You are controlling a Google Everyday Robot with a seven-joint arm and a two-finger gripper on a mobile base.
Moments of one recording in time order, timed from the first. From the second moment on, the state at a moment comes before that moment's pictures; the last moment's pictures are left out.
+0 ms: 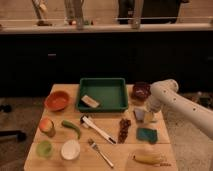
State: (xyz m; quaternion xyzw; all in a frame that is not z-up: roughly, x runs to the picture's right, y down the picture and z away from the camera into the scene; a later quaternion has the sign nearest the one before) arm 0.265 0.161 0.876 -0.32 -0.01 0.18 0.93
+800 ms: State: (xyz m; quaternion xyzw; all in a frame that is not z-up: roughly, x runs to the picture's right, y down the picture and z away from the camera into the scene) arm 0.284 0.172 0.891 -0.35 -0.04 0.21 0.91
